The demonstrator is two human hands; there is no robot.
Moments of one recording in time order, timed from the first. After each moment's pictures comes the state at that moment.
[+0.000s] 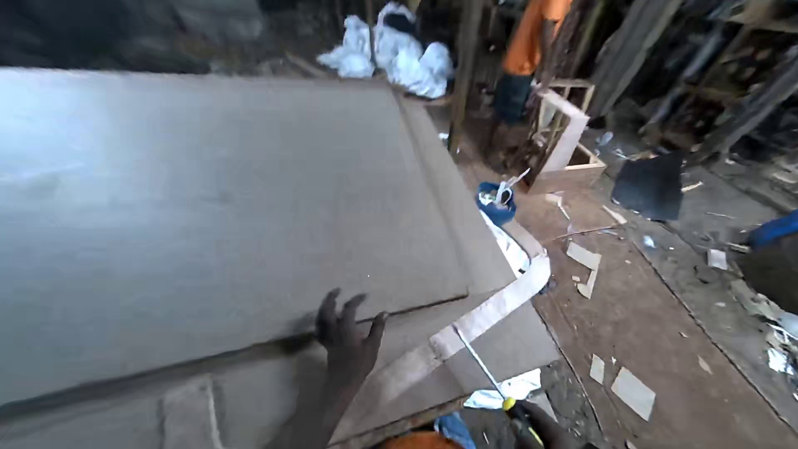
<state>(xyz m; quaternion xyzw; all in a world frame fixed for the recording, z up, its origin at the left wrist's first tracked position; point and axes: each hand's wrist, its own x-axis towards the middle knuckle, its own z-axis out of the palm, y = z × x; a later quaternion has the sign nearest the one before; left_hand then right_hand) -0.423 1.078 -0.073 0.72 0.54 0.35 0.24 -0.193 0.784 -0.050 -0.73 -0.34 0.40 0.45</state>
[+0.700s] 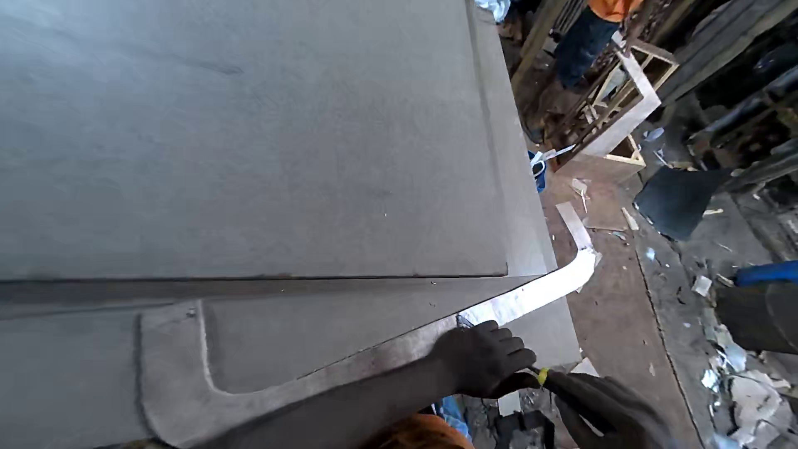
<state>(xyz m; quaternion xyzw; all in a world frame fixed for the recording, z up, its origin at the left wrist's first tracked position) -0.320 1.019 -0.088 0.93 0.02 0.27 0.25 -0.173 0.859 0.056 -0.75 -0.64 0.10 0.08</state>
